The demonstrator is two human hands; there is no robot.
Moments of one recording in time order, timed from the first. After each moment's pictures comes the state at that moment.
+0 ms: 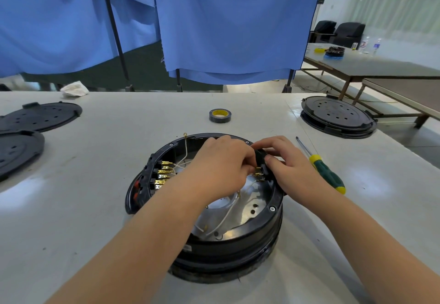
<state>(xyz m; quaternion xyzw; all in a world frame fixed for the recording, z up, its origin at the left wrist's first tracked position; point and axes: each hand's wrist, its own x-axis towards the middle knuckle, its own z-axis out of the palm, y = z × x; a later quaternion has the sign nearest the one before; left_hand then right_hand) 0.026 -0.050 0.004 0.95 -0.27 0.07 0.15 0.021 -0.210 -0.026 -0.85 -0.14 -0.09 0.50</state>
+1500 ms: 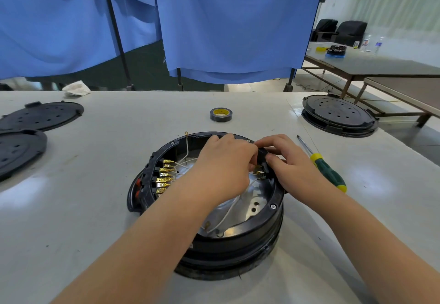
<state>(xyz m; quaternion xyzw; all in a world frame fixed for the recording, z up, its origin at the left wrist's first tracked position) 0.020 -0.057 0.006 0.96 -0.26 0.10 0.08 0.023 -0.211 -0.027 -0.85 -0.15 -0.10 0.49</state>
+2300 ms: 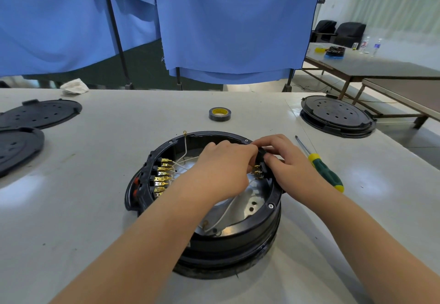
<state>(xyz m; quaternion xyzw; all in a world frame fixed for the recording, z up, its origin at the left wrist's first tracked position) 0.021 -0.059 0.003 0.96 -0.24 0.05 0.11 0.021 -0.211 -0.025 -0.85 -0.15 -0.09 0.49</state>
